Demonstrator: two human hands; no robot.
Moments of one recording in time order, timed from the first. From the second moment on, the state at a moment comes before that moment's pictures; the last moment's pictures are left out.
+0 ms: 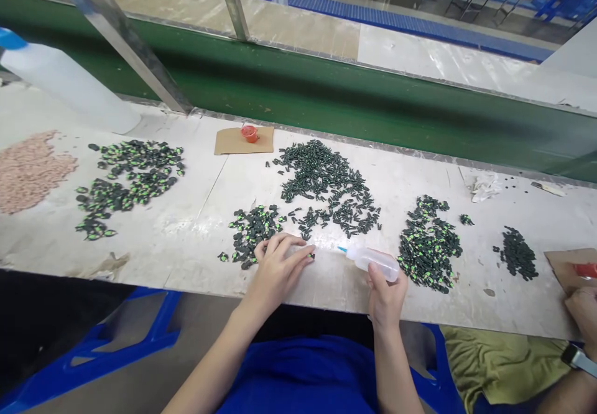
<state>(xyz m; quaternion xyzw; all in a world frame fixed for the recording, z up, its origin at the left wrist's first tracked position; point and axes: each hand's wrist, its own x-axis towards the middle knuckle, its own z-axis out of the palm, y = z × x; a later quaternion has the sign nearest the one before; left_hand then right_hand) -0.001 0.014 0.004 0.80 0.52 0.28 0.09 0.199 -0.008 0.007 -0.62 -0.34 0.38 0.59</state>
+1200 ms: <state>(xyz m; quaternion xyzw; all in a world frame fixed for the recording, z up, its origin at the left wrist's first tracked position) -0.001 0.014 0.001 0.75 0.56 0.33 0.13 0.172 -0.008 0.011 -0.67 -0.37 0.41 0.50</state>
